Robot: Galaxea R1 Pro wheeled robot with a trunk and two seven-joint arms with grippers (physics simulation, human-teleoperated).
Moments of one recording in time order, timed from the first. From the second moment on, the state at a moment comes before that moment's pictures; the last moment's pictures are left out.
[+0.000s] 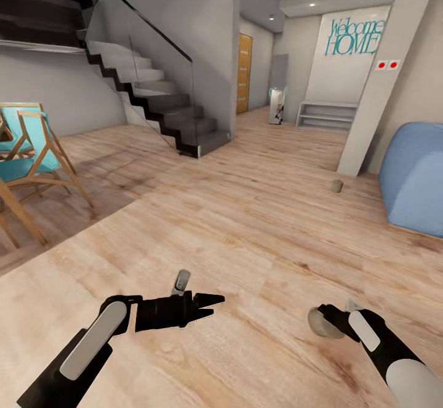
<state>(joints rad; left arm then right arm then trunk) -0.40 0.22 -0.39 -1.44 1.39 1.00 -0.15 -0.62 -0.24 -0.02 -0.53 -0.72 0.44 -0.19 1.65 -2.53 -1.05</state>
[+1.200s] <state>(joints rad) -0.40 0.22 -0.39 -1.44 1.39 0.99 -0.15 -0.62 -0.24 -0.02 -0.53 -0.72 0.44 -0.19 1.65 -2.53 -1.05</state>
